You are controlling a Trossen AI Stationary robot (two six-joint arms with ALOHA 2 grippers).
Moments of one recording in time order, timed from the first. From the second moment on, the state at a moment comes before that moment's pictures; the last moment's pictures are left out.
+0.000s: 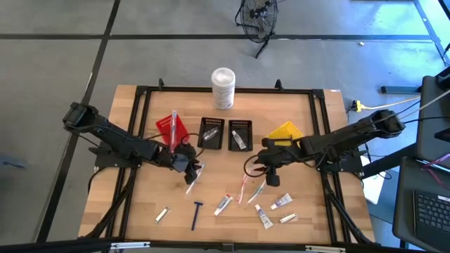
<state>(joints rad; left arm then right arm) -0.32 1.31 0.59 -0.12 -0.32 -0.83 0.27 1.32 0.72 -0.19 0.08 0.20</state>
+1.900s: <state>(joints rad) -0.49 1.41 0.84 -0.66 -0.90 -1.32 0.28 1.32 0.67 -0.11 0.08 0.17</state>
